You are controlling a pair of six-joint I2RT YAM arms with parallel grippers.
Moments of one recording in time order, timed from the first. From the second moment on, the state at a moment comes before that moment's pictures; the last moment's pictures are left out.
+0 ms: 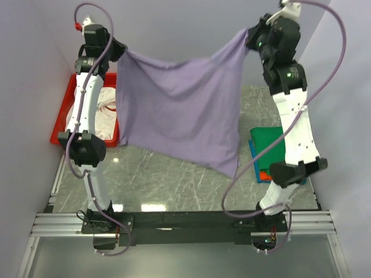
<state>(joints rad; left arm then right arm) -0.09 2.01 2.36 -0.64 -0.04 -0.81 0.27 1.68 2.25 -0.56 0.24 0.33</state>
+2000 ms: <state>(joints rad) 0.16 0.76 0.40 -0.33 -0.02 -0.97 0.78 0.35 0.42 -0.79 0.13 1.14</state>
